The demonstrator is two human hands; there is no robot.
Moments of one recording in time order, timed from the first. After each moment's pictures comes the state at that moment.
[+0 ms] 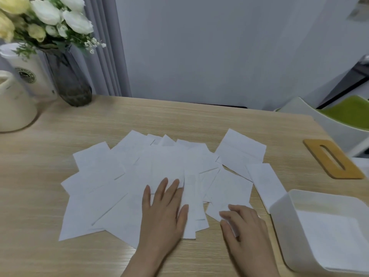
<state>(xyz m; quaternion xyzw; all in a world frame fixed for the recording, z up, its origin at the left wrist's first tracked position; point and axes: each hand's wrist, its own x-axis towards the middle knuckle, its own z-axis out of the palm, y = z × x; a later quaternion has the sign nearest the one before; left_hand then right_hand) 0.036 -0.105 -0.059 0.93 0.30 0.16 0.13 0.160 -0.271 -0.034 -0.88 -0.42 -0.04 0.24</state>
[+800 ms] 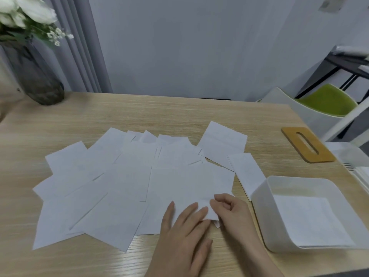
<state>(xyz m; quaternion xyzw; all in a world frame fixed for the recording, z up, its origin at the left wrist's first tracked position) 0.041 -0.171 -0.056 0.94 0.08 0.27 0.17 0.175 -0.260 -0.015 -0.78 -0.13 0.27 0.55</state>
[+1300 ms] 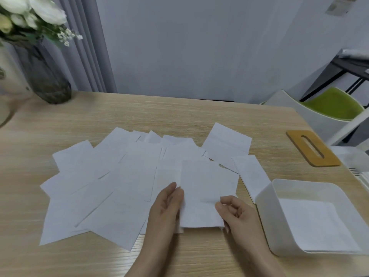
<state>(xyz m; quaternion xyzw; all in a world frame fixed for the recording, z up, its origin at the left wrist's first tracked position) 0.054 -0.143 -0.009 0.47 0.40 0.21 0.76 0.163 -0.266 -0.001 -0.73 -0.15 0.28 0.60</state>
